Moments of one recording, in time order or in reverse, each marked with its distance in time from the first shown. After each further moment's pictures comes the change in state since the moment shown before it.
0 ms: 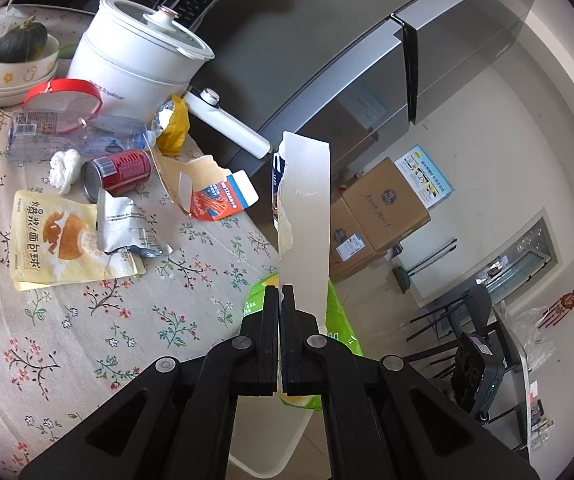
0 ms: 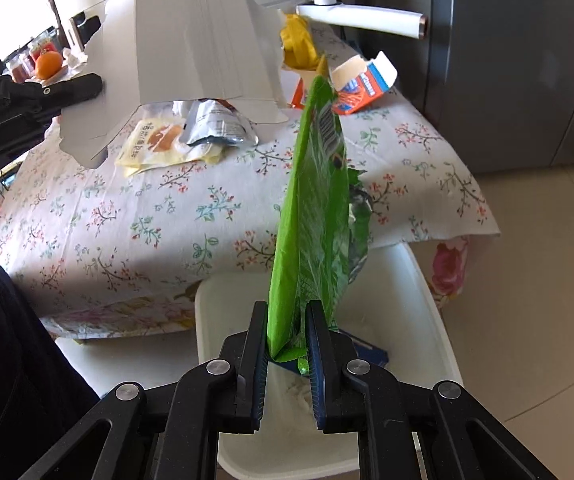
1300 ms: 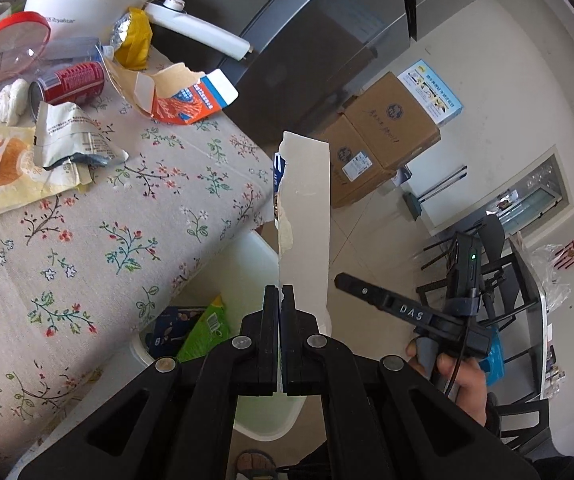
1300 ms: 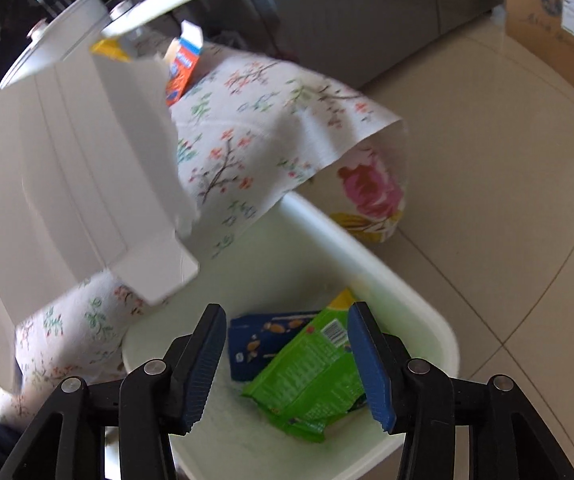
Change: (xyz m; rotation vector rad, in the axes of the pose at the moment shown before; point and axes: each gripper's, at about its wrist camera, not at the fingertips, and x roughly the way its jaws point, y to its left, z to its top) left arm 0.078 -0.020 -0.061 0.088 0.280 0.052; right arm 0.038 -0.084 -0.022 0.547 0.011 -0.140
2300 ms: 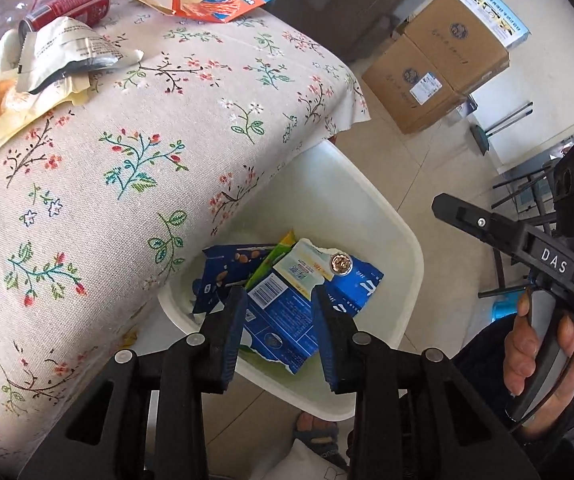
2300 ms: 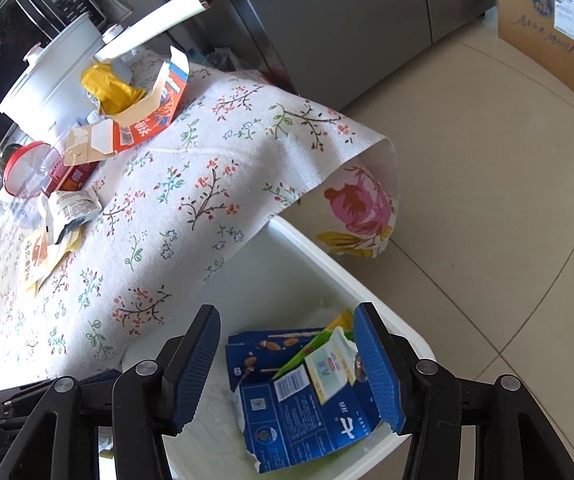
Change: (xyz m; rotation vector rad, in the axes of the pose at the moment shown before) left arm 0.071 0.022 -0.024 0.034 0.234 0.260; right arm -0.004 -0.006 0.007 -0.001 -0.006 0.030
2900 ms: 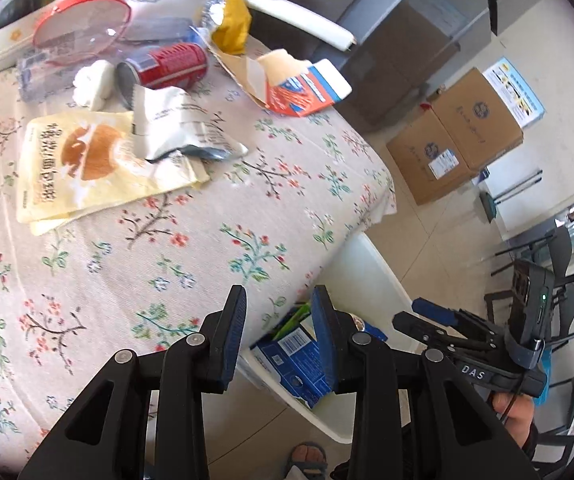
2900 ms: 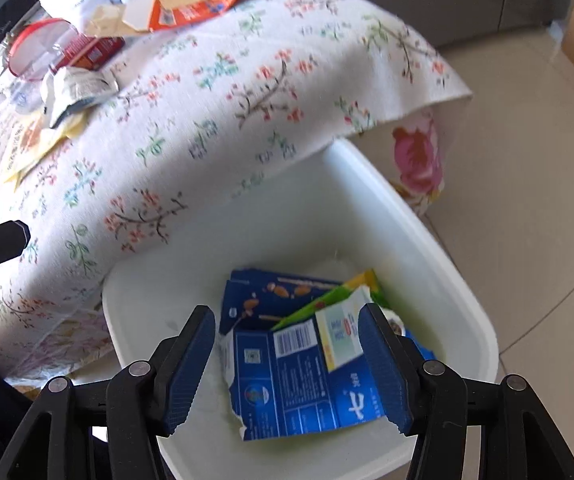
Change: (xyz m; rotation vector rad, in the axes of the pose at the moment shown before) left arm -0.080 0.062 0.032 -0.181 -0.185 0.015; right arm 0.045 0.042 -0.019 -0.228 0.152 -0.024
